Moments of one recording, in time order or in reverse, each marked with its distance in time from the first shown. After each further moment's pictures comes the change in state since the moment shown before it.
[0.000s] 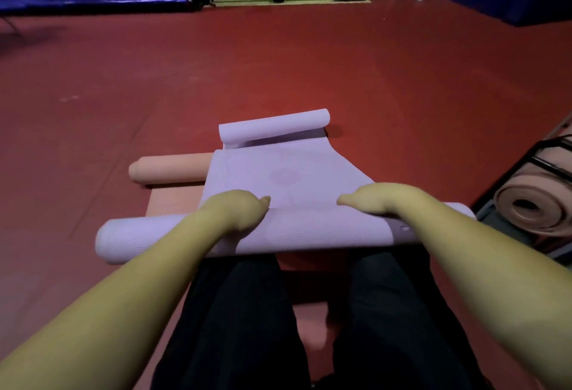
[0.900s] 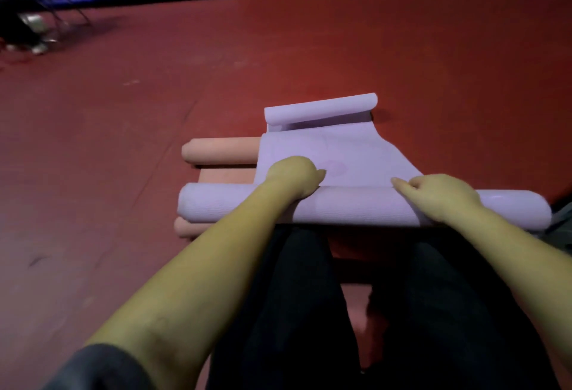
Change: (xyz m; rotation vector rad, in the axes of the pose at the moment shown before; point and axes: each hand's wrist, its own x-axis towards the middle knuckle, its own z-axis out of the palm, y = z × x) left_hand 0.033 -0.003 -0.002 -0.009 0.153 0.042; right_hand -0.003 0.000 0.033 -0.145 0.475 -0.020
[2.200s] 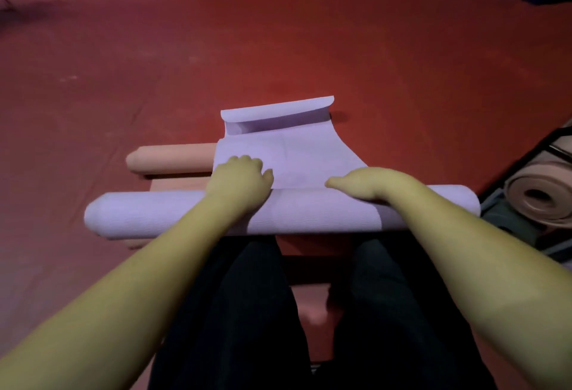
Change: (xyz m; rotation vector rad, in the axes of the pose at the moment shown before) left_hand -0.031 0.011 -0.005 0.048 0.200 -0.002; right_hand 0.025 -0.020 -0.027 0.179 -0.432 0.009
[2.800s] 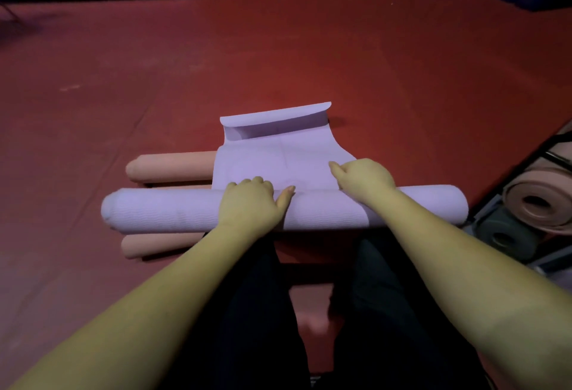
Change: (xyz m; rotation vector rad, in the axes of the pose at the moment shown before) left_hand -0.008 0.020 0.028 0.127 0.143 0.075; right_hand 0.029 0.009 0.010 -0.019 0.492 -0.084
